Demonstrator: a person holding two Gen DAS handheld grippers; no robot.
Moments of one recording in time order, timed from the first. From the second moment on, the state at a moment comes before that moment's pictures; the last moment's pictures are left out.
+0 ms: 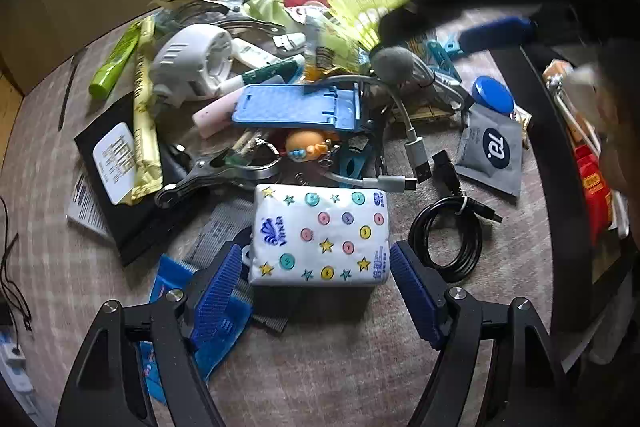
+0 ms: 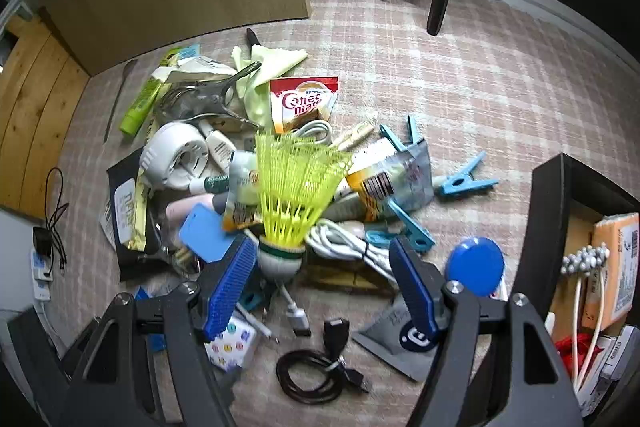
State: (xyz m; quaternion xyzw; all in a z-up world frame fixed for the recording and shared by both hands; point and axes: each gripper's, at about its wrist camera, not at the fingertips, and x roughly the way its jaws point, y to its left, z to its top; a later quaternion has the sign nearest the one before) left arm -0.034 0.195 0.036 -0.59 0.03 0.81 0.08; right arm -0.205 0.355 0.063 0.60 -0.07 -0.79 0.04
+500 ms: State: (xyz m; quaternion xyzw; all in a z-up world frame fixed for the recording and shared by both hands) left arm -0.045 0.189 0.020 -0.58 0.01 0.81 0.08; right arm -0.221 0.343 0.053 0.62 -0.07 -0.78 0.06
